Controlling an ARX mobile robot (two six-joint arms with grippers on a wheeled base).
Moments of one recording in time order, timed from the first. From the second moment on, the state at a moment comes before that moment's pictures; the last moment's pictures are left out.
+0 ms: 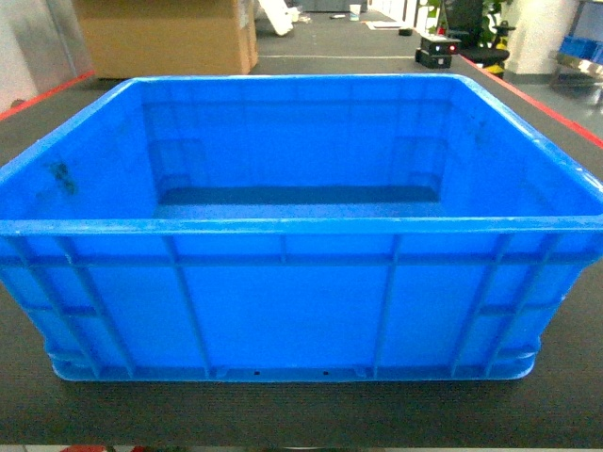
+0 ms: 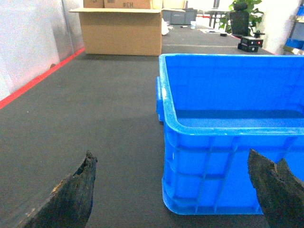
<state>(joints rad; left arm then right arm) 0.00 0.01 0.02 -0.01 0.00 0.00 0.00 0.01 0.01 -0.01 0.00 0.00</state>
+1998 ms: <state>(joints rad) 0.00 0.01 0.02 0.00 0.00 0.00 0.00 0.01 0.01 -0.01 0.00 0.00</state>
